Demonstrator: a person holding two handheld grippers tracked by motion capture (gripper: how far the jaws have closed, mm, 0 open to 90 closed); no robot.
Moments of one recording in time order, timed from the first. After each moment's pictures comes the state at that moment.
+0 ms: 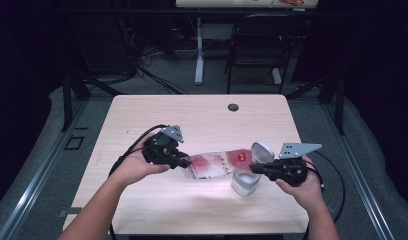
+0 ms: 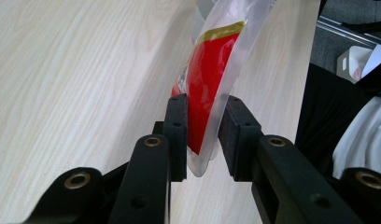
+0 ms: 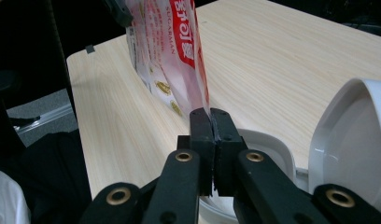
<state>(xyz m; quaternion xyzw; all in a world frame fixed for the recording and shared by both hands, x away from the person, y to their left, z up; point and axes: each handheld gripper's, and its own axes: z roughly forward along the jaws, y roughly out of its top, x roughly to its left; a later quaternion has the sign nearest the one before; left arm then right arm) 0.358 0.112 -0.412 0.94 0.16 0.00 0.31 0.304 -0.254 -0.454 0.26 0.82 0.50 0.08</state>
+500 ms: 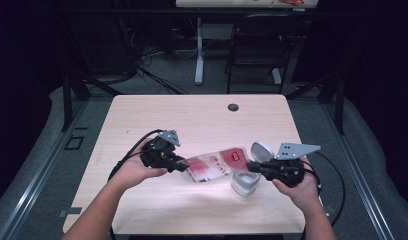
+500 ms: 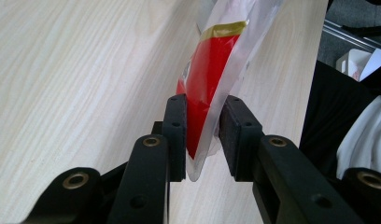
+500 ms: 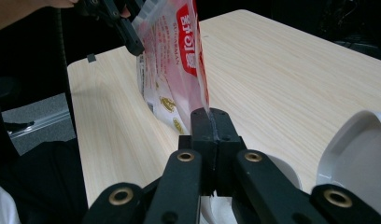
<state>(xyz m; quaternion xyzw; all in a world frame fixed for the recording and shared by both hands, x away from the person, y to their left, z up) 0.360 0.122 -0.433 0.93 0.18 -0.02 0.31 0.300 -0.244 -0.449 0.25 0.81 0.52 0.10</state>
